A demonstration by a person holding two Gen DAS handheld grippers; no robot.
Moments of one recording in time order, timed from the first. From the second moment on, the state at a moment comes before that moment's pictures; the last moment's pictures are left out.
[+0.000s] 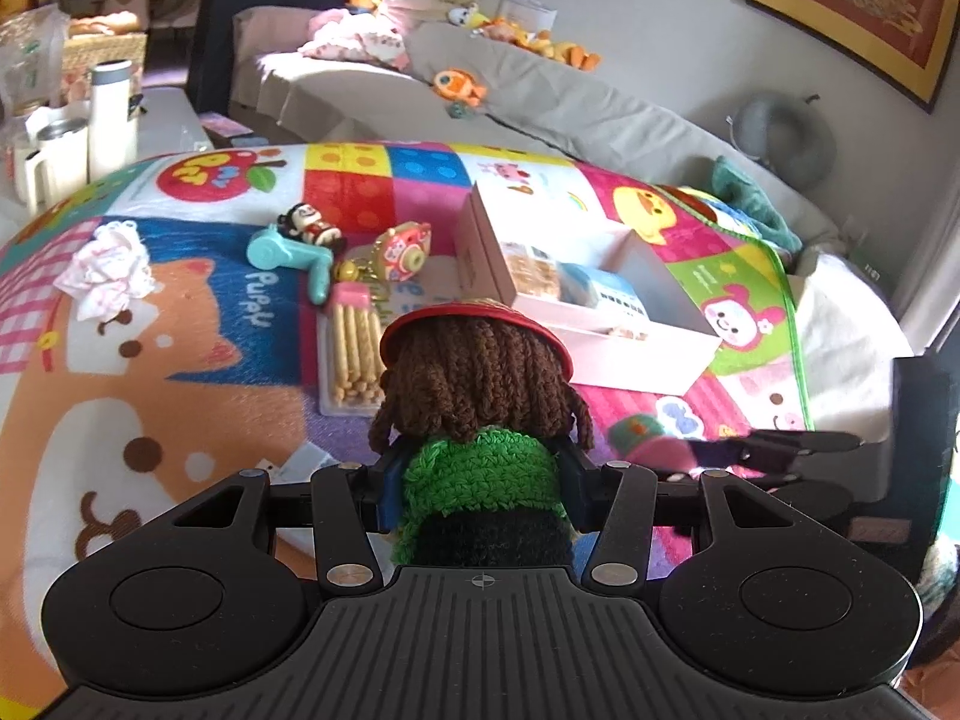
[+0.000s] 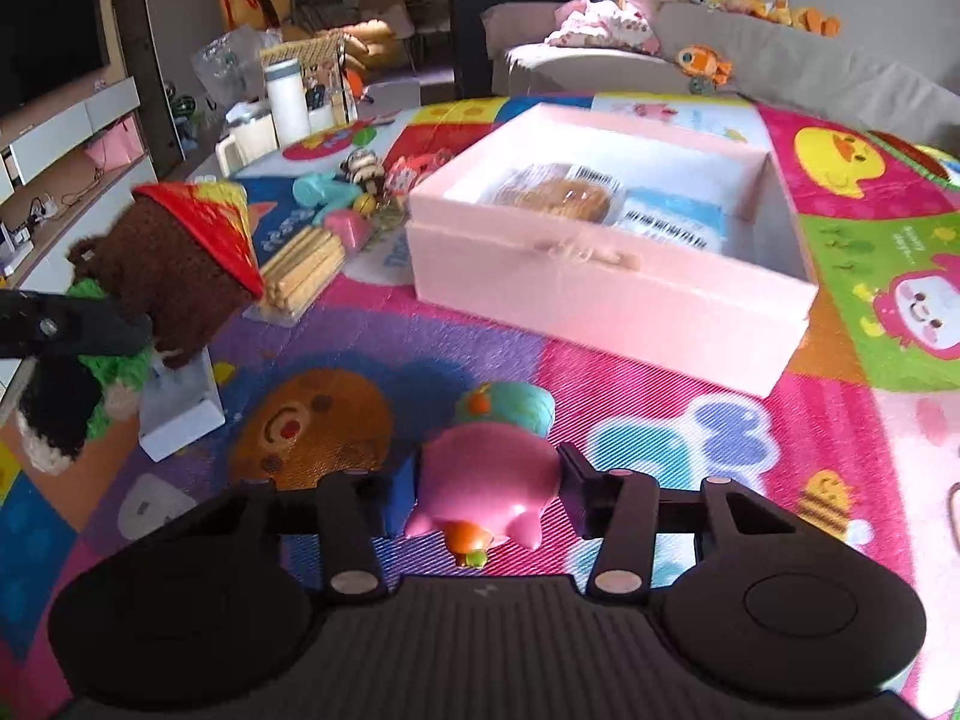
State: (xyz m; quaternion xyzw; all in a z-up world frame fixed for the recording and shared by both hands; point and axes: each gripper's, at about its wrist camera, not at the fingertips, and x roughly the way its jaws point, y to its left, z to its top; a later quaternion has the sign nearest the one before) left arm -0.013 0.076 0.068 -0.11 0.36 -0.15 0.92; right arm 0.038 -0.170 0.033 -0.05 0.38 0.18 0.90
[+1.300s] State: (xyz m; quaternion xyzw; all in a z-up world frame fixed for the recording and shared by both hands) left arm 0.092 0.021 0.093 -0.13 0.29 -0.17 0.93; right arm 0.101 -0.267 0.121 0.03 0.27 0.08 0.96
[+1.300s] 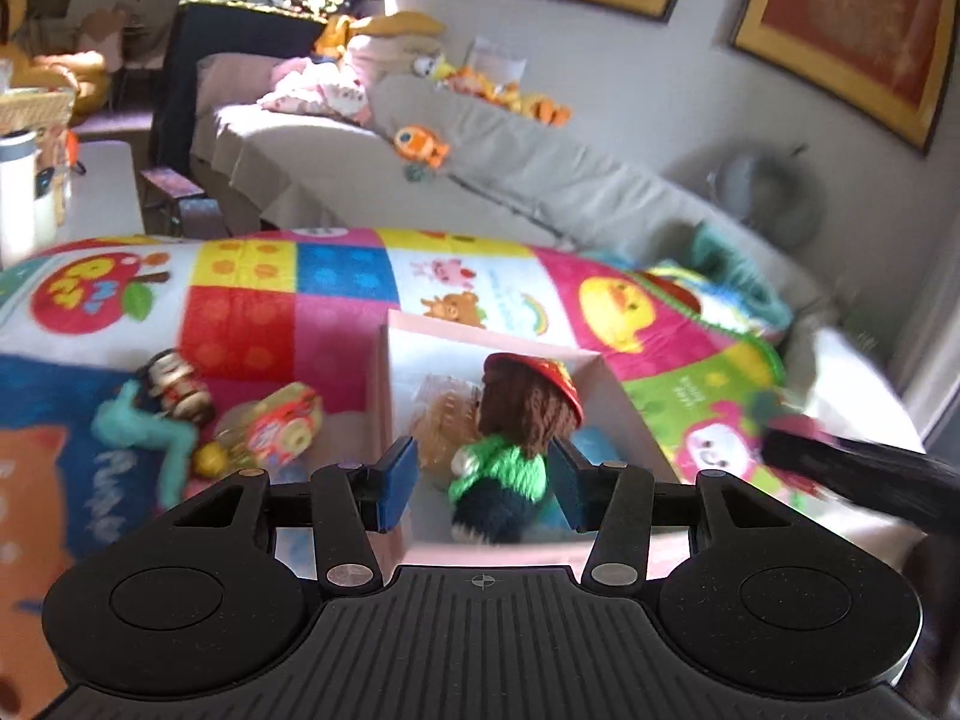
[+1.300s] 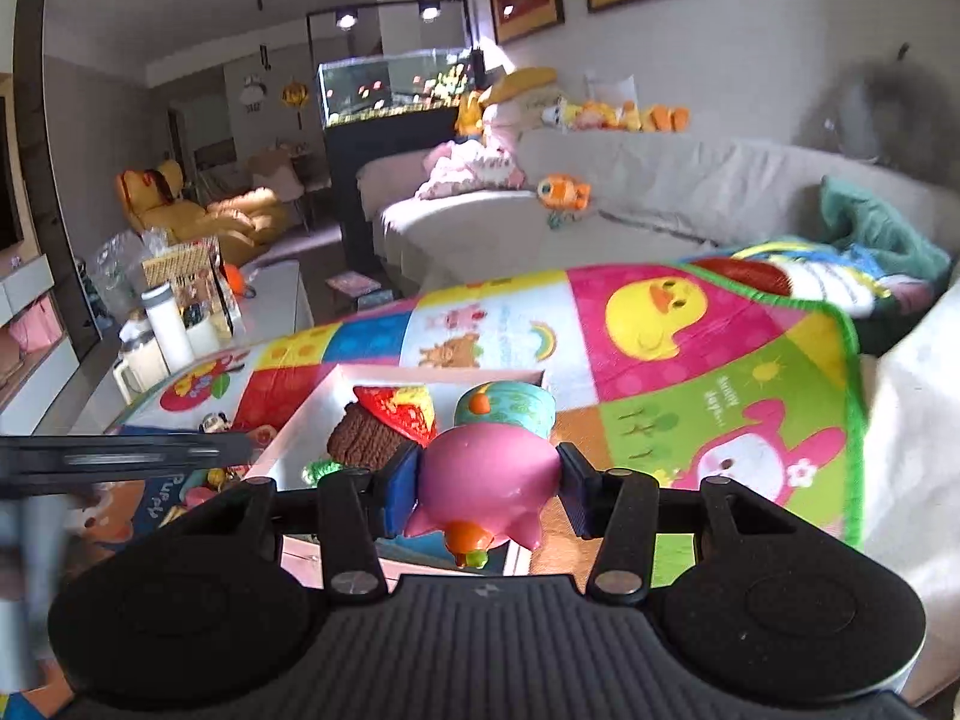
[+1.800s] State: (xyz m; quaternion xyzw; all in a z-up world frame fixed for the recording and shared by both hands) left arm 0.016 0.167 0.068 -0.18 0.29 0.00 0.94; right arm 0.197 -0.236 0.113 0.05 0.29 0.06 0.95
